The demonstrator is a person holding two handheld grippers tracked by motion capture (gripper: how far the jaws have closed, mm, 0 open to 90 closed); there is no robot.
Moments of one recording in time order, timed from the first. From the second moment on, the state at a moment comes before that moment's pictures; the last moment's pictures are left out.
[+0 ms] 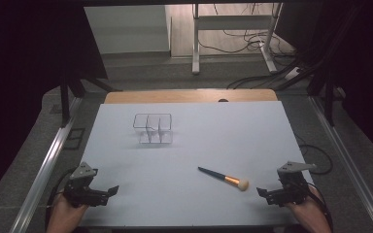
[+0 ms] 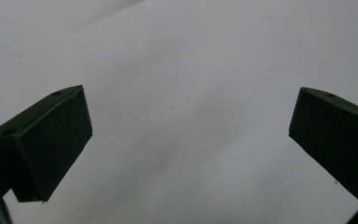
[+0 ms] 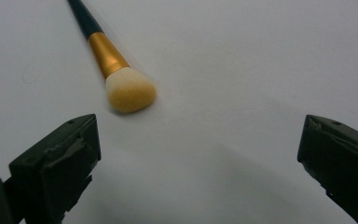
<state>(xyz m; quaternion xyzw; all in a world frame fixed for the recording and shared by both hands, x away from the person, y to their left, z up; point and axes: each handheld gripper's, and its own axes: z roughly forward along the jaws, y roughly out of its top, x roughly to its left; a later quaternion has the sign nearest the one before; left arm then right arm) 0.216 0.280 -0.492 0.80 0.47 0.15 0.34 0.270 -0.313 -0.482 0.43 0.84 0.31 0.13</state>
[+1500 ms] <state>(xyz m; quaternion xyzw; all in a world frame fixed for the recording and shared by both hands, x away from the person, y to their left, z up) 0.216 0.278 -0.492 0.81 0.46 0.18 0.32 0.276 -0.296 -0.472 0.42 0.86 0.27 0.14</state>
